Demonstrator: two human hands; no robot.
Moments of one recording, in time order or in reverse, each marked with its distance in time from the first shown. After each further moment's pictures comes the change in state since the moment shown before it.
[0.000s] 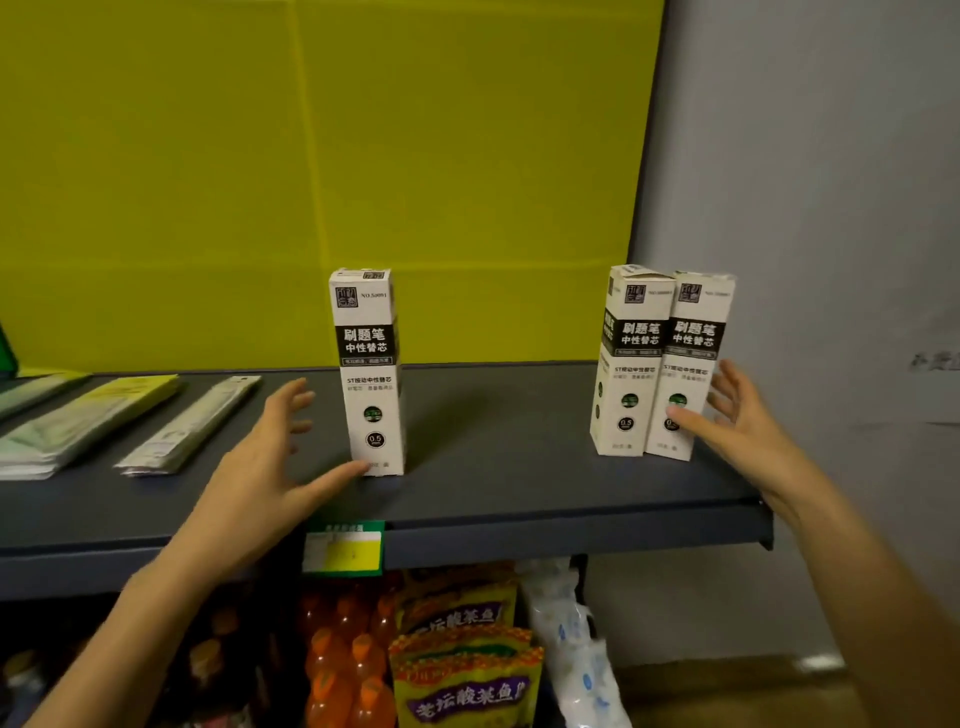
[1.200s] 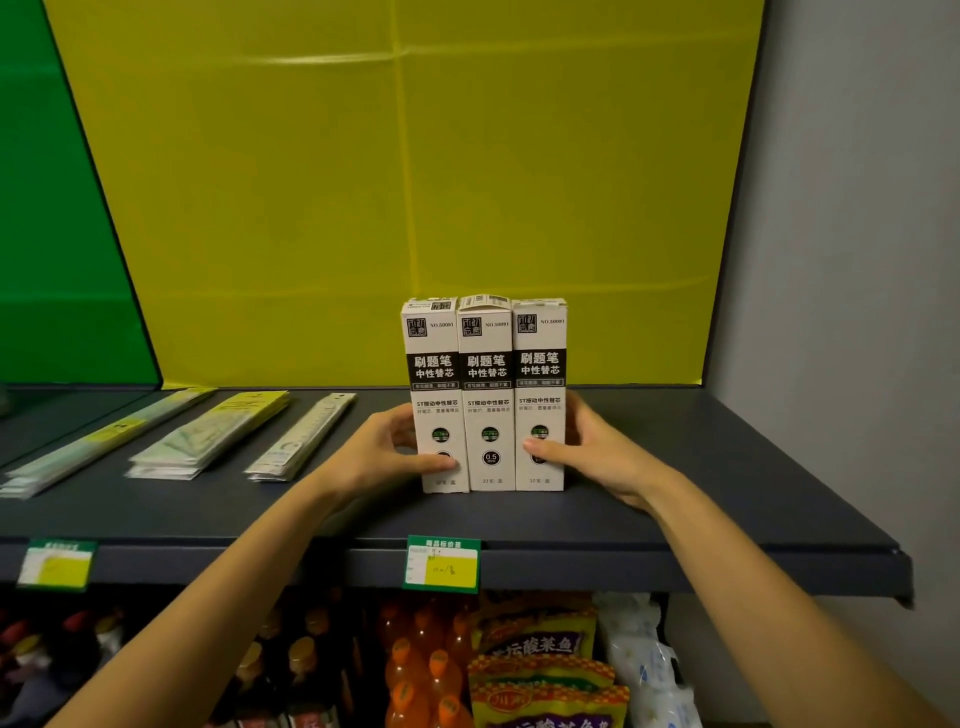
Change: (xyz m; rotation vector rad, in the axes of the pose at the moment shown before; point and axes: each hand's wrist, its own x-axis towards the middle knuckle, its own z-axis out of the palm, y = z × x) left_hand 0.058 -0.031 0.000 -0.443 -0.311 -0.090; right_hand 0.011 -0.044 0.172 0.120 -0.638 -0.115
